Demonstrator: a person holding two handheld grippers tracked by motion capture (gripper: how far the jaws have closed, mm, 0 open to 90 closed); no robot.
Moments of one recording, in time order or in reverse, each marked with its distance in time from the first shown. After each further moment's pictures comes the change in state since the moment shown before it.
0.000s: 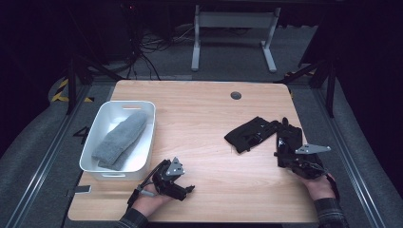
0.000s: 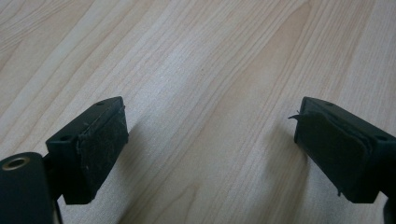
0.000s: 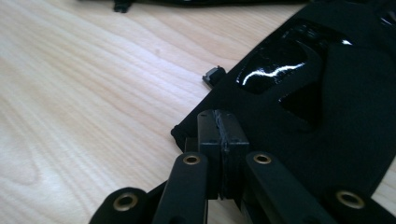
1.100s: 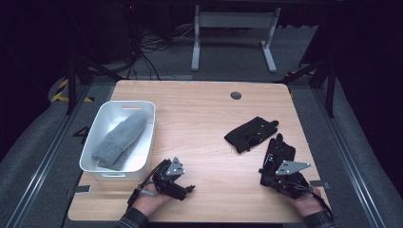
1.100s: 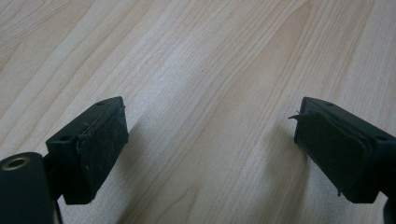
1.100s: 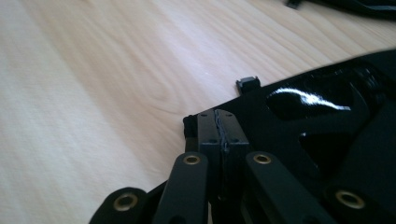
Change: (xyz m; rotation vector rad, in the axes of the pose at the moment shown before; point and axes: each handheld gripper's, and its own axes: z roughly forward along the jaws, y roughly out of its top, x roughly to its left) left arm 0.001 0.001 0.001 -0.001 0.000 0.007; right arm 0.082 -0.003 -0.006 0.029 0.173 -0.205
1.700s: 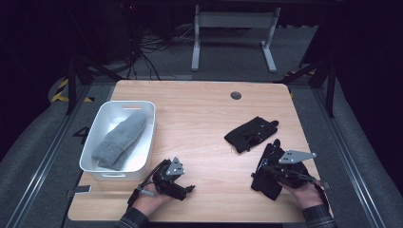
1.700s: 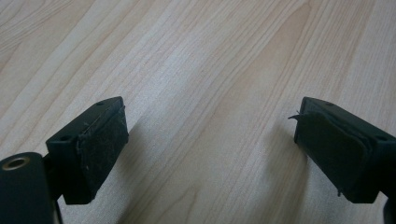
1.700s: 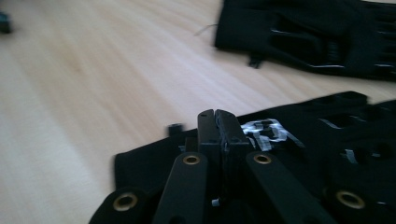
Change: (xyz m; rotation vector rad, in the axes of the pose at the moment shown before) left arm 0.000 0.000 0.000 -0.001 -0.001 0.000; right arm -0.023 0.023 -0.012 -0.105 -0.025 0.065
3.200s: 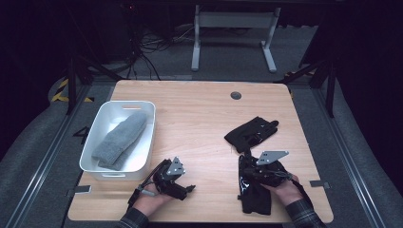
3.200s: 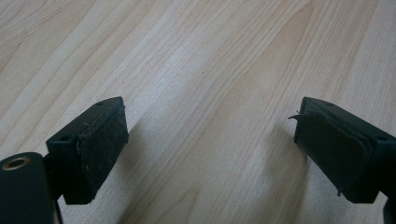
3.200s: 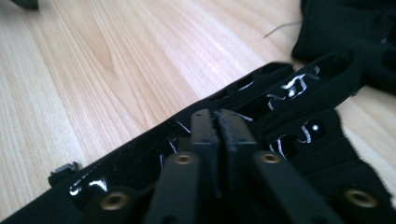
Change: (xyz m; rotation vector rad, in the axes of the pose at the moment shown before) left arm -0.001 0.003 0.000 0.011 0.005 -0.010; right arm 0.024 0.014 0.048 0.052 0.124 -0.098
